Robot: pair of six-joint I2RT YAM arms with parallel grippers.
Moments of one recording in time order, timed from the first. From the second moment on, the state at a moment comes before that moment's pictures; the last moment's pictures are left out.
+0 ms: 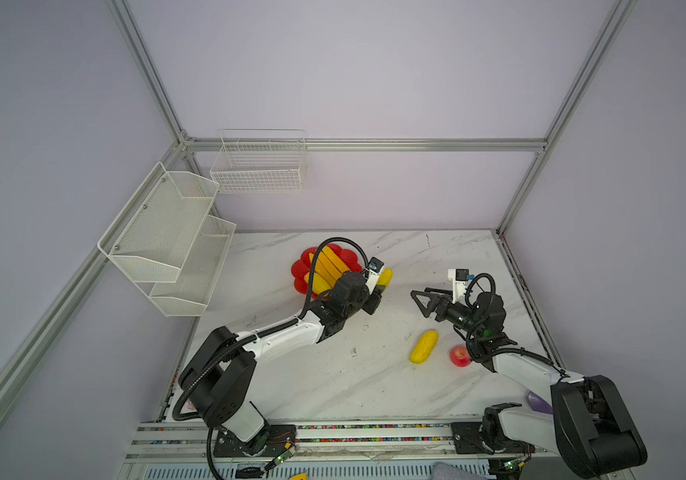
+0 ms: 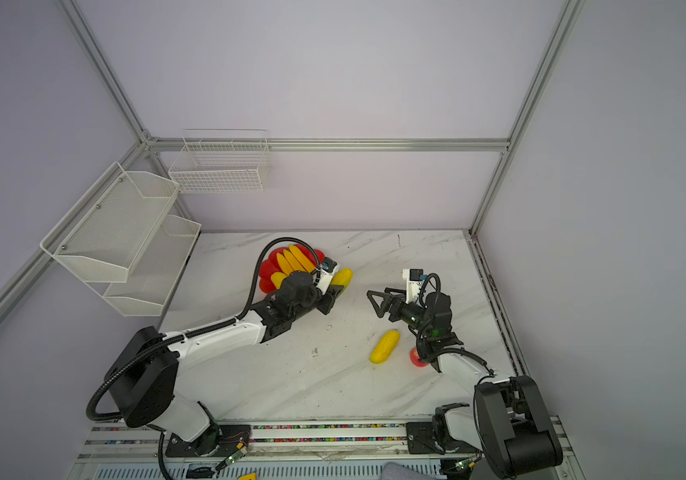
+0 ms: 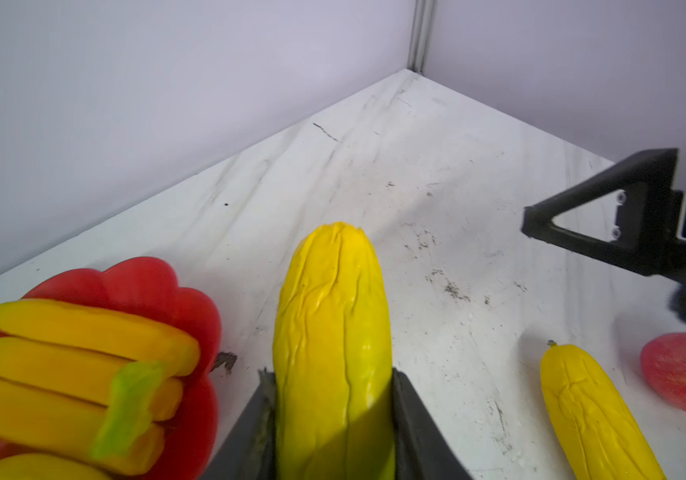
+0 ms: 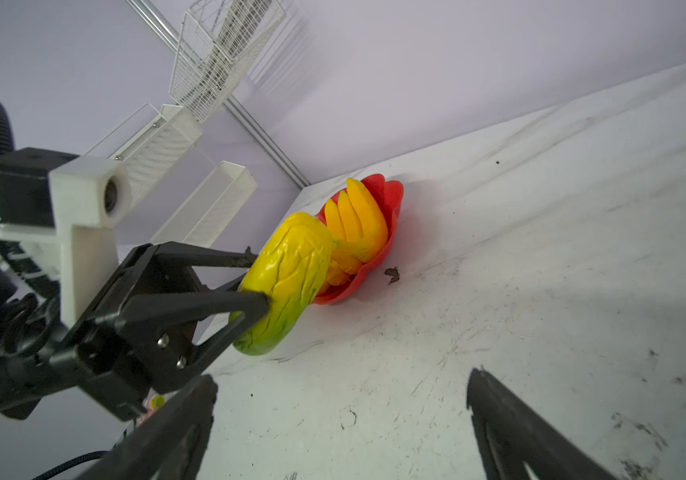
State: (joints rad) left arm -0.70 1.53 1.00 0.13 -0.11 -0.02; right arm 0.22 1.21 0.40 0.72 -0.63 0.59
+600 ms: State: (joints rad) left arm -0.31 1.57 0.95 0.04 -0.20 -0.11; right arm 0.47 1.27 0.44 0.74 -0.62 0.49
